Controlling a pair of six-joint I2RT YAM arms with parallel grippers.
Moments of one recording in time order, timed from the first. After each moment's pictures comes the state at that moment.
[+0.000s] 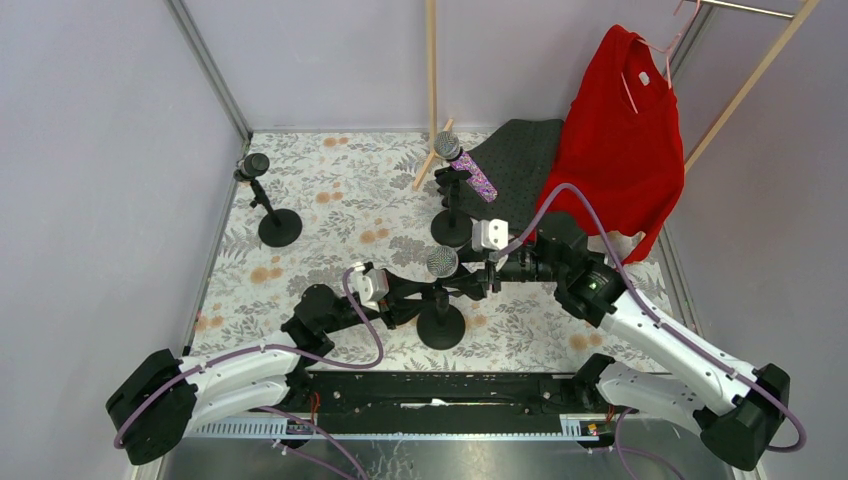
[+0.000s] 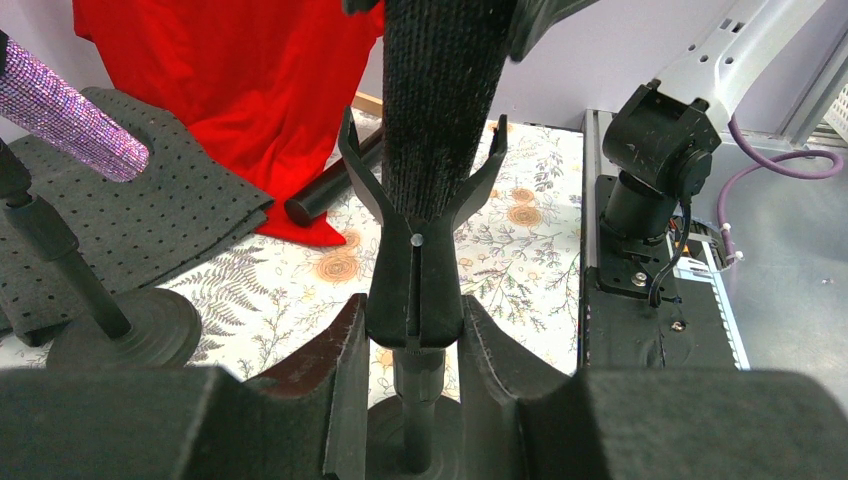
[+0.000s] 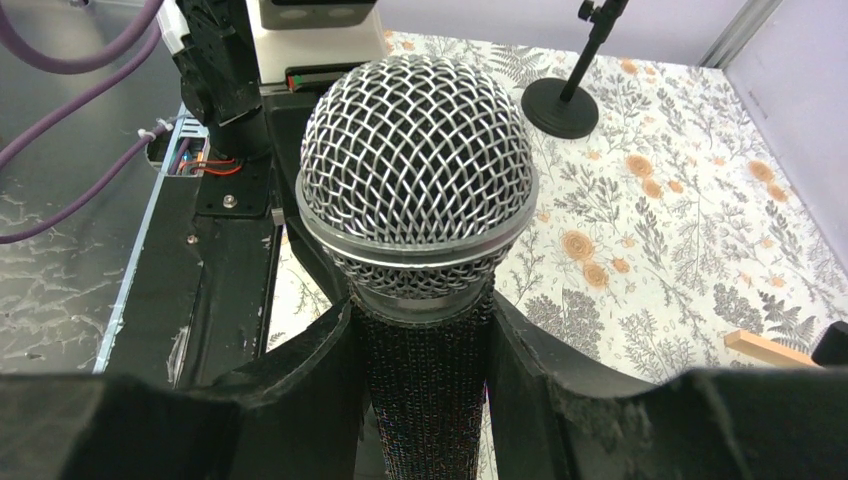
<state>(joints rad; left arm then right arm) -0.85 0.89 0.19 0.87 0.46 -0.09 0.76 0.95 0.83 -0.07 -0.72 -0.30</state>
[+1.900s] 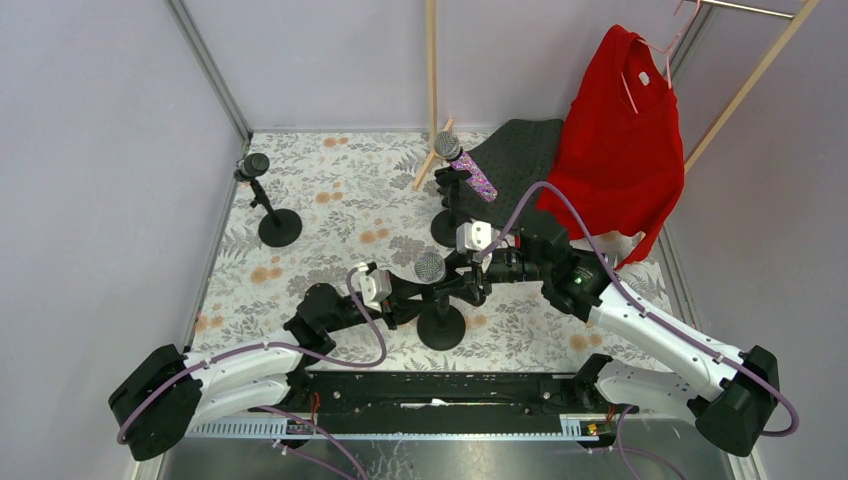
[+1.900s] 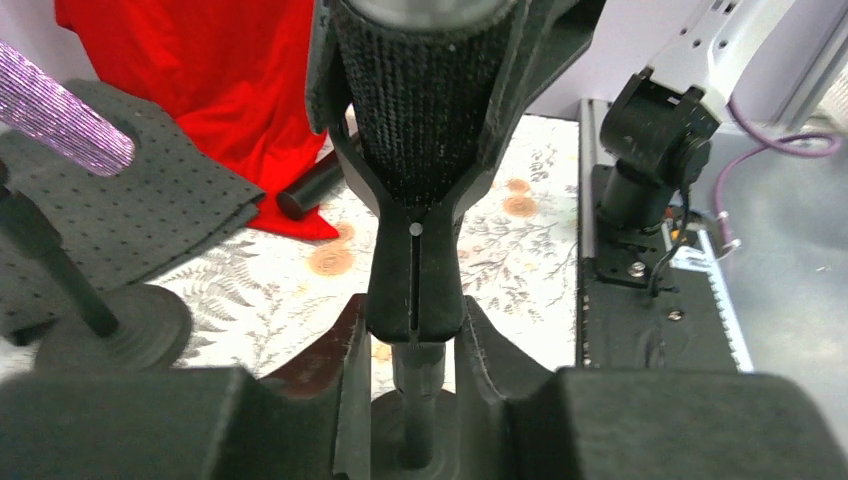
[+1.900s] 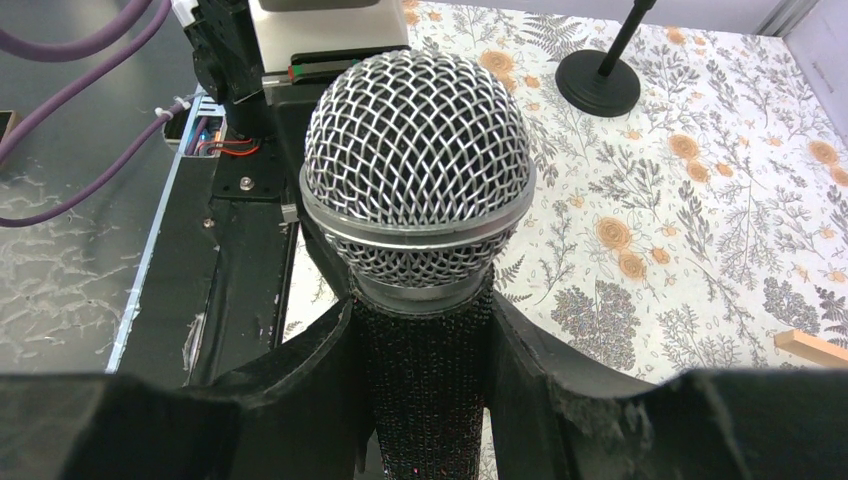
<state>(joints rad) -0.85 0.93 0.19 0.88 0.48 -0.08 0.80 1.03 0.85 -0.08 -0.71 -0.30</state>
